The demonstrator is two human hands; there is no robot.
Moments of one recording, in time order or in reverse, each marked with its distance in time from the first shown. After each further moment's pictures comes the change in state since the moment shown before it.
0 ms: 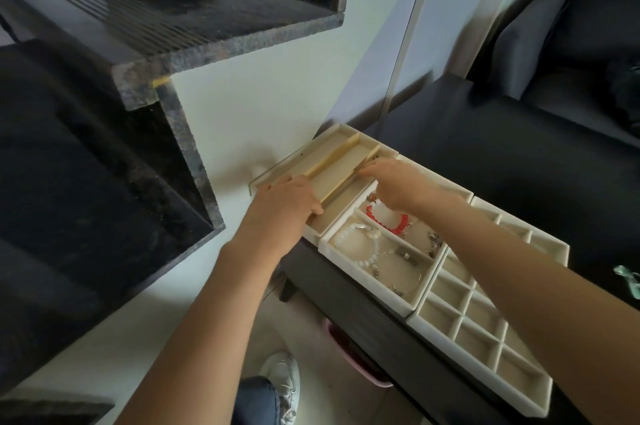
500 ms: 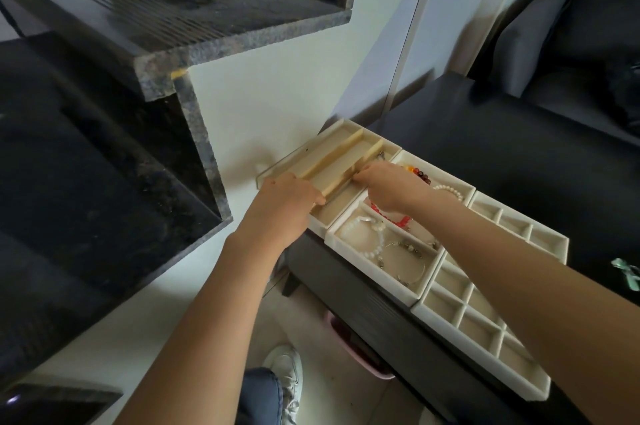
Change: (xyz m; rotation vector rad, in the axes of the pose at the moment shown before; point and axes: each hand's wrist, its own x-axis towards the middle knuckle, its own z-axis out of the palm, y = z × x) left_hand 0.000 -0.009 0.006 -0.015 -0.005 -0.002; right_hand 0.003 -0.015 0.011 -0.007 -0.054 -0.021
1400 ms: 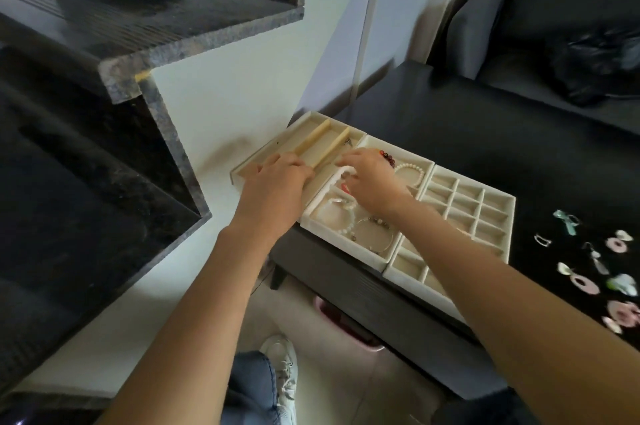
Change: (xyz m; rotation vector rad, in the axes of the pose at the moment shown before) left_hand -0.017 0.034 -0.017 -0.063 0.165 -0.013; right_hand -0.064 -0.021 -0.006 0.422 0.289 0.176
